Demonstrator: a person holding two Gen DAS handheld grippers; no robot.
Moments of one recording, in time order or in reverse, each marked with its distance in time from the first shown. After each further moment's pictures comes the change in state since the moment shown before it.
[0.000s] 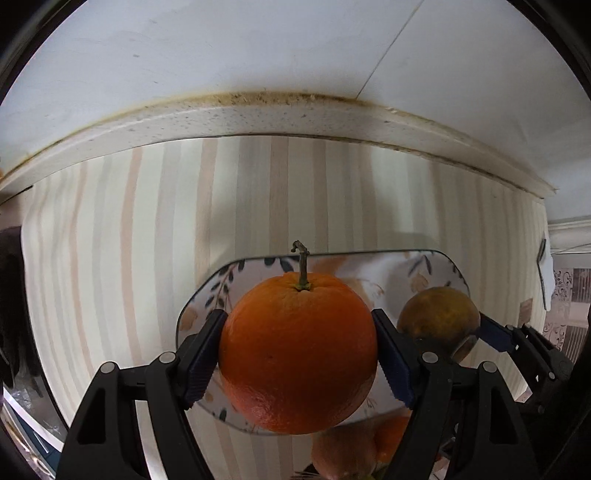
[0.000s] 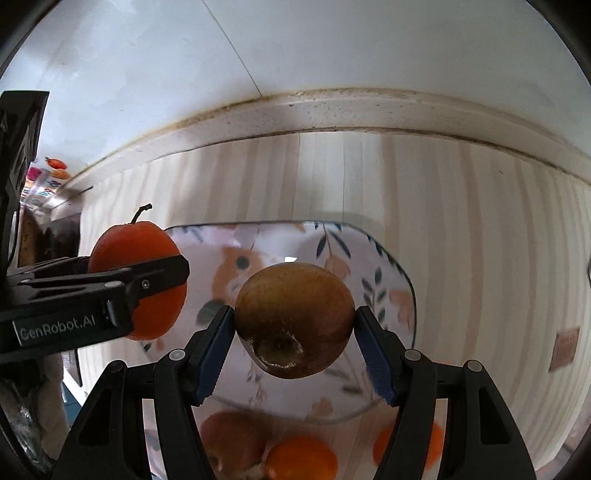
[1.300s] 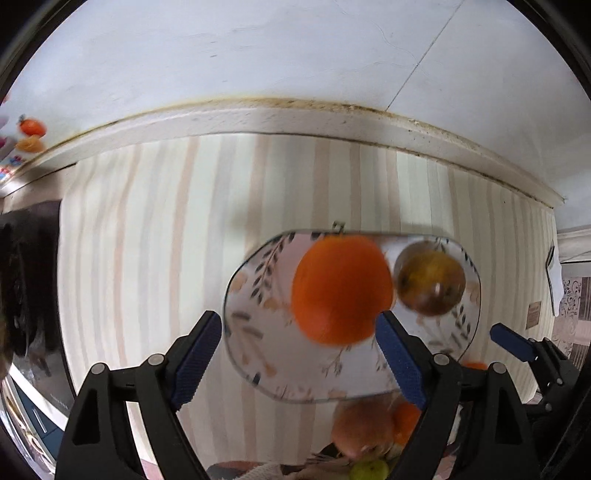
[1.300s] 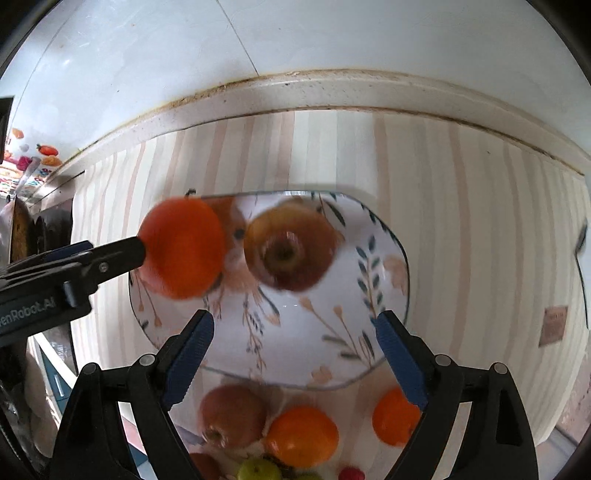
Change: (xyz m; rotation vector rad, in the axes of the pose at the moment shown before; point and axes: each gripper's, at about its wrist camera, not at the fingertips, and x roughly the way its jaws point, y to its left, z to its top) left arm -0.027 0.012 -0.038 -0.052 -0.080 0.084; right arm -0.032 0.001 -0.037 0.024 0.039 -0.048
